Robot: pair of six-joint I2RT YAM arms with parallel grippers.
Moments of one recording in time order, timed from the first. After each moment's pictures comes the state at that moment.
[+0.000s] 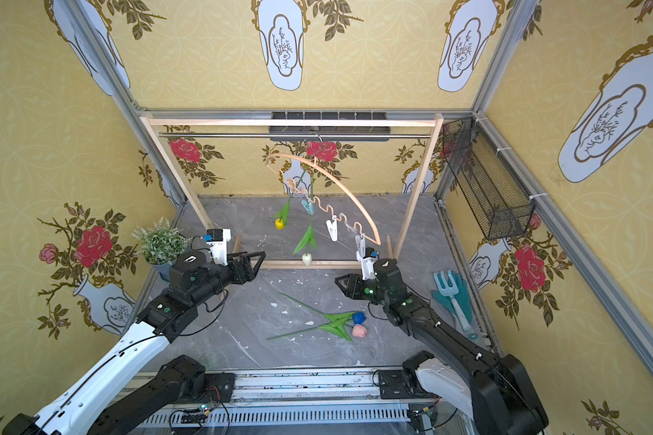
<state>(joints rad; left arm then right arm) -0.49 0.84 0.67 -0.18 0.14 -0.54 0.62 1.00 0.44 0.01 -0.38 0.64</state>
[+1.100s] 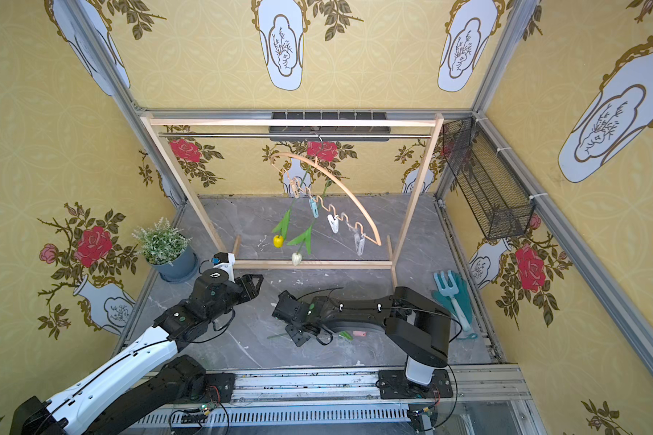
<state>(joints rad) -0.60 0.83 0.50 -0.26 -0.09 -0.78 1.29 1.70 1.00 -0.53 0.09 0.46</state>
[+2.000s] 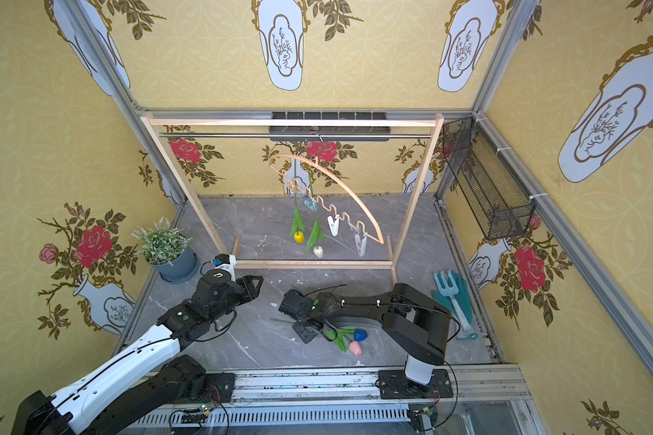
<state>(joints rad) -0.60 0.85 0.49 -0.24 -0.09 -0.80 1.24 1.73 0.98 -0.53 0.12 0.36</state>
